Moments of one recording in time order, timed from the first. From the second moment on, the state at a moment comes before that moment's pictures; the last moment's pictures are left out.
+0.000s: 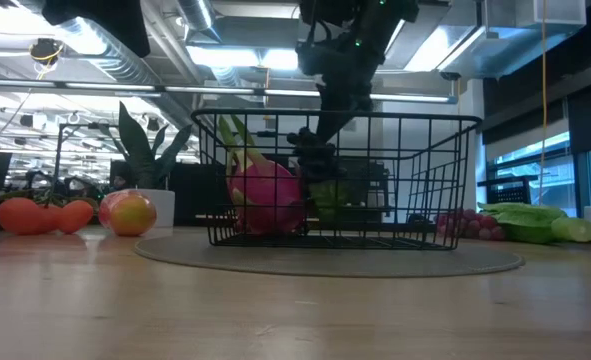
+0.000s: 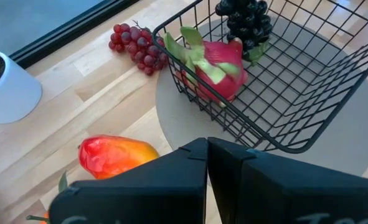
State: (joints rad) left arm -0.55 1.26 1.13 -1.06 -0.82 -1.22; right arm -0.14 1.81 1.51 -0.77 0.15 0.19
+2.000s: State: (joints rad) left arm -0.55 1.26 1.13 -1.06 -0.82 -1.22; right arm -0.26 1.80 1.89 -1.20 0.24 0.12
